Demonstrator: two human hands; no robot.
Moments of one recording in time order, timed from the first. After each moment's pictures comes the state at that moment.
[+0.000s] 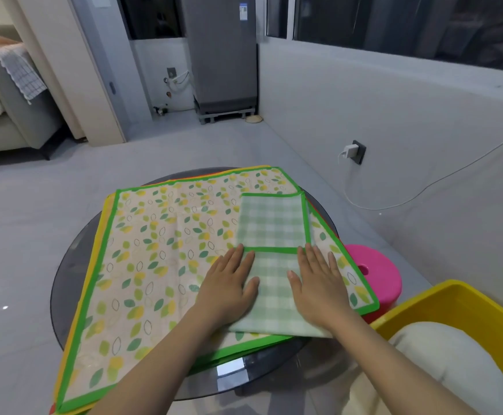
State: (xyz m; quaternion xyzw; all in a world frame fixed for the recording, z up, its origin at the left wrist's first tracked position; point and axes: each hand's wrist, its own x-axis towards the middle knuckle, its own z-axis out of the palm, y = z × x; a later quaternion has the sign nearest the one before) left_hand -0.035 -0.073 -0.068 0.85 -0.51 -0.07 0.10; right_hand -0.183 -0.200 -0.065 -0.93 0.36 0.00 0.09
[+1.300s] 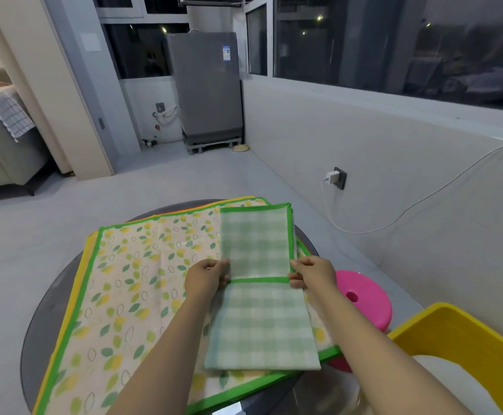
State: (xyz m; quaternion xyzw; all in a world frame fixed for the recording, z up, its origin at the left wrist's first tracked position) left_hand 0.015 -0.136 -0.048 0.76 -0.12 -0.23 0.60; right_hand -0.145 -0.276 -0.047 -0.52 0.45 -0.31 0.66
